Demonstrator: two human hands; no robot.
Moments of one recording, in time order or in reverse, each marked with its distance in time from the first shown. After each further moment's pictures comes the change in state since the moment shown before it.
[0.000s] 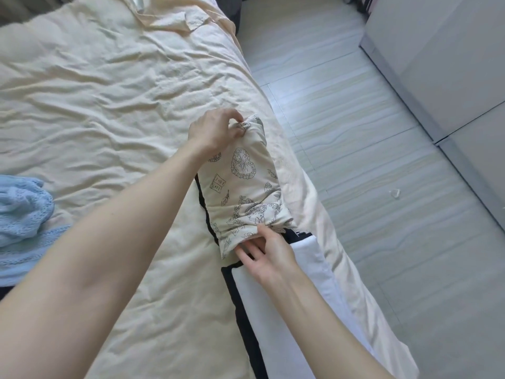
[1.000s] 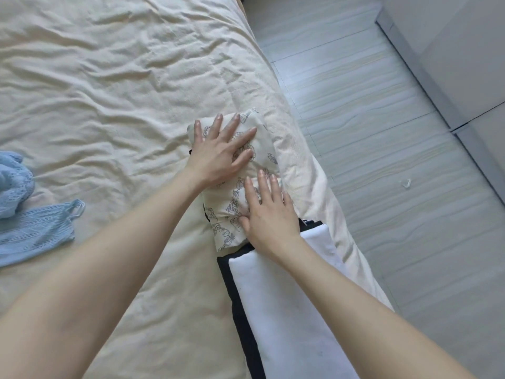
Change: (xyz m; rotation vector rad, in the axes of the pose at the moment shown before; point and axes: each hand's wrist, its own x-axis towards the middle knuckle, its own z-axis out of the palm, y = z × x) left_hand -0.034 -0.053 0.095 0.332 -0.096 0.214; right_hand 0.073 -0.016 -0.015 -2.371 0.053 -0.913
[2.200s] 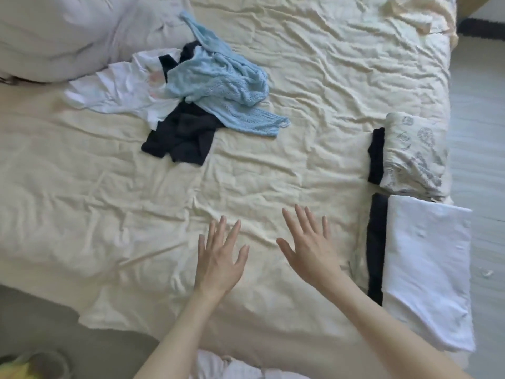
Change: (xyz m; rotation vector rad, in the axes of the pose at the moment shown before) left_hand -0.568 0.026 0.033 -0.573 0.144 -0.898; right_hand -0.256 -0.217 0.072 -0.198 -0.045 -0.502
